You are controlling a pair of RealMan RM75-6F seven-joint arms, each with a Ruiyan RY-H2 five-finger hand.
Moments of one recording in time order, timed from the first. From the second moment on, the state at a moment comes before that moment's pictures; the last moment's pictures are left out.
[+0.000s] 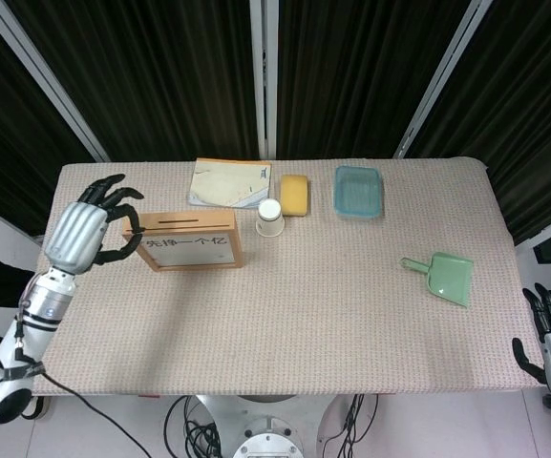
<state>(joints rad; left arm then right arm) -0.58 -1.06 -0.30 -1.74 1.37 1.14 -0.12 -0.03 -1.16 0.04 -1.45 -1.54 1.56 0.09</state>
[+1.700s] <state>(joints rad) -0.86 -1.06 -0.31 -1.56 1.10 0.61 -0.30 -0.02 -1.16 0.04 -1.45 -1.52 1.55 0.08</state>
